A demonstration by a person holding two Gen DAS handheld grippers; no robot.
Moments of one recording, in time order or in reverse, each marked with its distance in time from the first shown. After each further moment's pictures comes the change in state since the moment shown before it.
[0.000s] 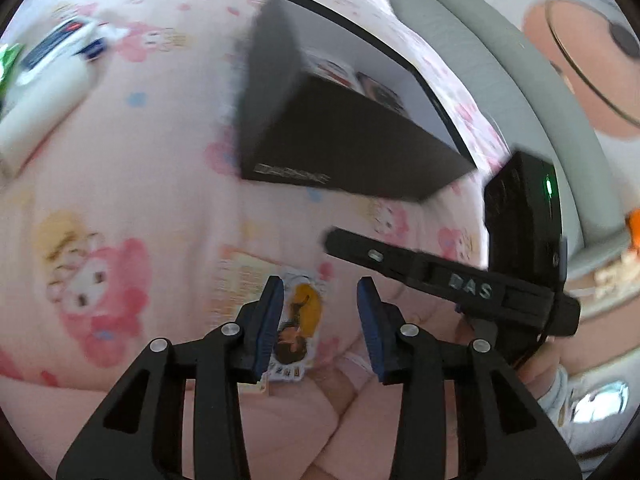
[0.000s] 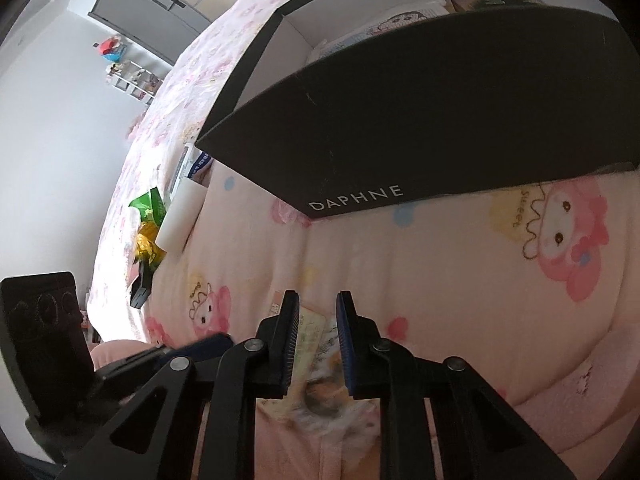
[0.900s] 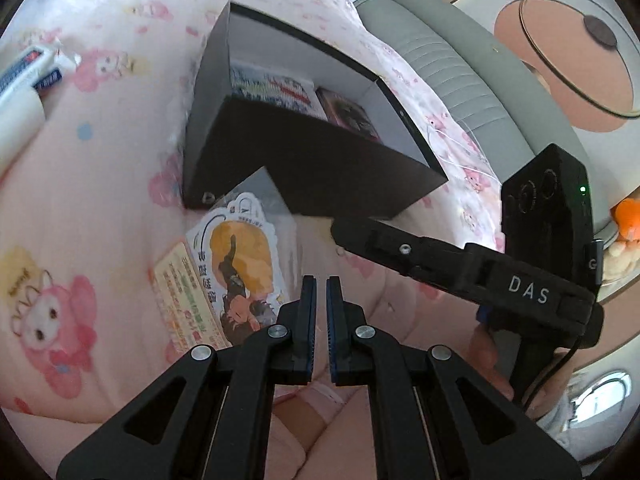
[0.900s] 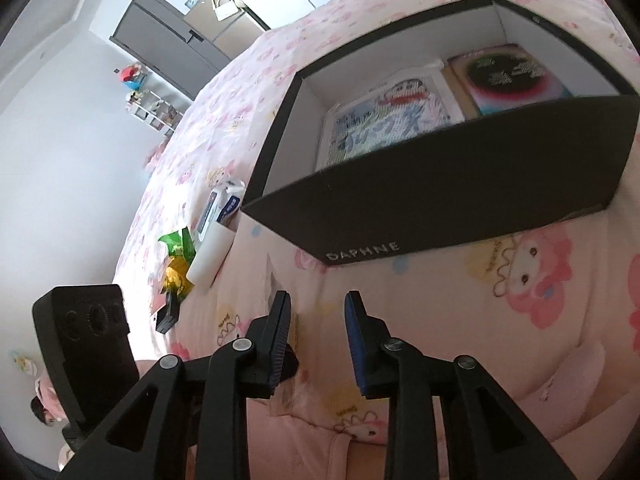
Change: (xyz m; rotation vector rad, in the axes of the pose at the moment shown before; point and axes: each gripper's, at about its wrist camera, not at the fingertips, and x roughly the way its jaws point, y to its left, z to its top) left arm 0.021 -0.033 0.007 0.100 -0.040 -0.129; right arm -0.049 -0.001 0.010 -0.019 -0.133 0.060
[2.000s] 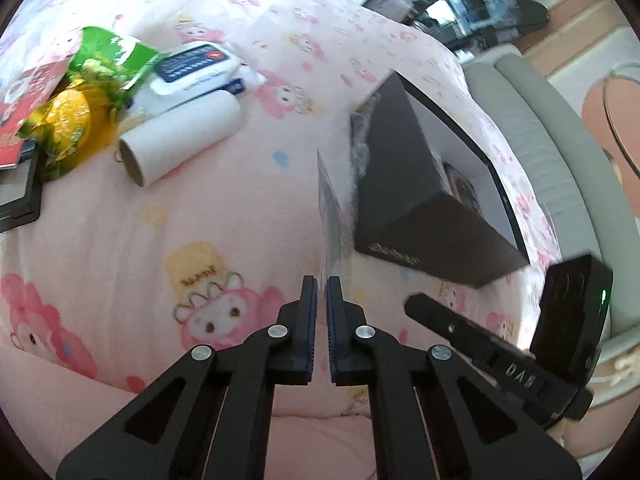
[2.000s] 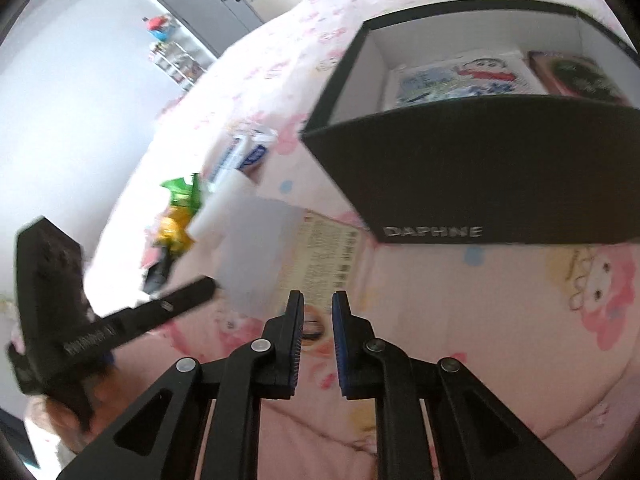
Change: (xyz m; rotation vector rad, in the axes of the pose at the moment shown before) left arm -0.069 0.068 -0.001 -0.201 -0.165 0.275; right arm 0.048 0.044 -0.022 -0.161 0.073 0.028
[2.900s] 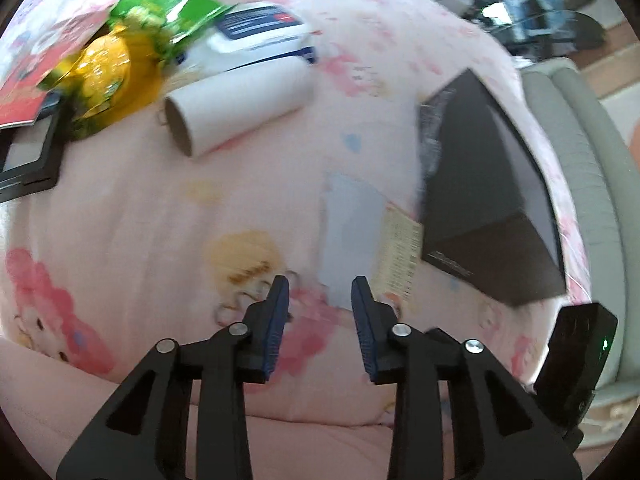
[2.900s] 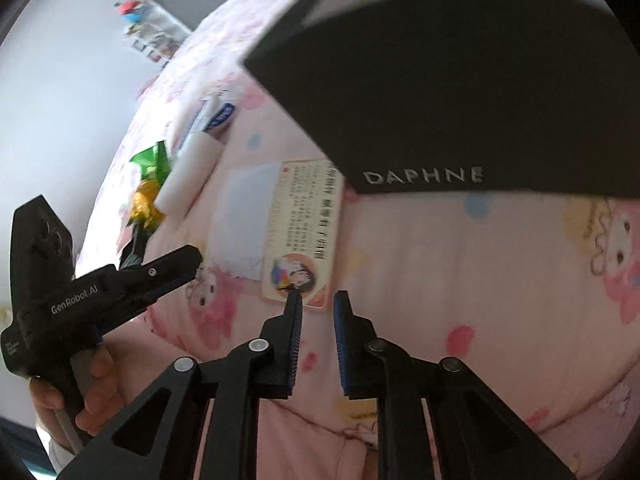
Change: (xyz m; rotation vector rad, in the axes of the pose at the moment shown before) left arm 0.034 0.038 0.012 -0.195 0.089 0.165; right arm 0.033 -0.022 -0.008 0.071 0.133 -0.070
